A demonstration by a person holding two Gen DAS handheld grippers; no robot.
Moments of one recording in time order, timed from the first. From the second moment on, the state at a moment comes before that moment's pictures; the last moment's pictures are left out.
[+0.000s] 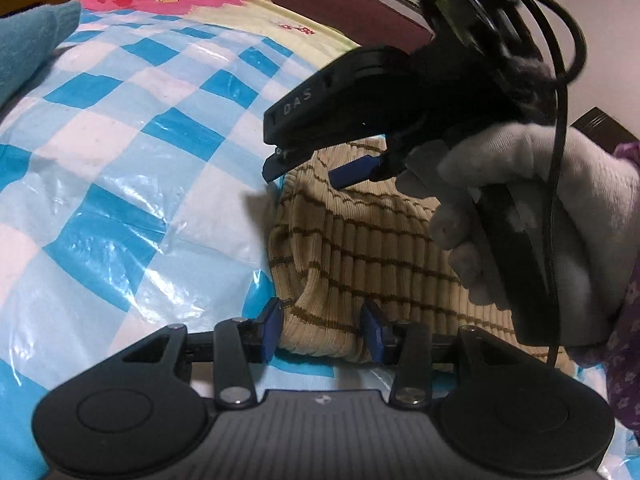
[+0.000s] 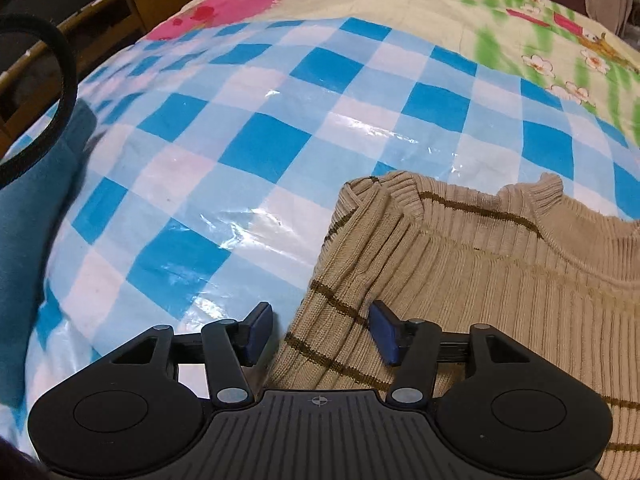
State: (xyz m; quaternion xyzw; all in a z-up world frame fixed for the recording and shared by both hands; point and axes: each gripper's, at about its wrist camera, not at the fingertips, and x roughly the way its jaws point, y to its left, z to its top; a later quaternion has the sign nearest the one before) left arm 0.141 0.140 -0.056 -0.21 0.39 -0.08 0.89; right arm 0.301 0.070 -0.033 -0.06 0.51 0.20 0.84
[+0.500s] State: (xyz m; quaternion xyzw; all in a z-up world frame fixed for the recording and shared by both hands) left arm 0.150 0.128 -0.058 -0.21 0.40 -0.06 0.89; right arm 0.311 0.056 -0.038 -0.05 0.51 0.20 0.83
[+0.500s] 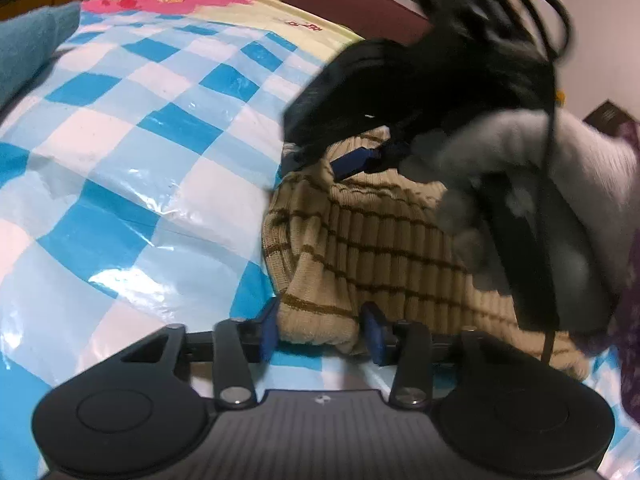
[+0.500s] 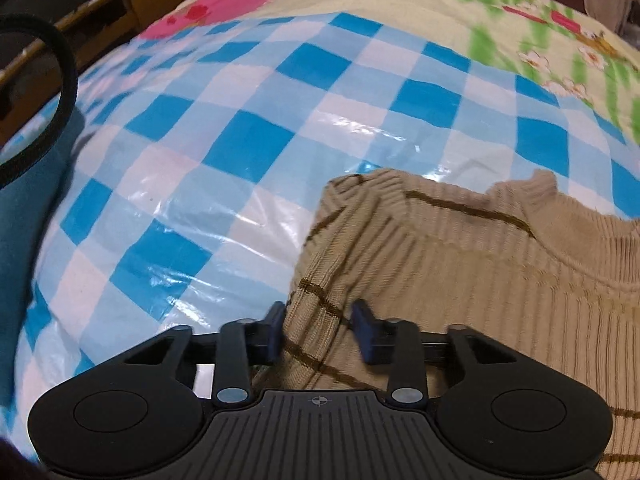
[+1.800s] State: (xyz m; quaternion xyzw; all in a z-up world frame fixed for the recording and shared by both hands) left arm 0.151 -0.143 -0.010 -0.02 0.40 -0.33 0.86; right arm 0.253 -0.319 -0.027 0.35 0.43 0.14 0.82
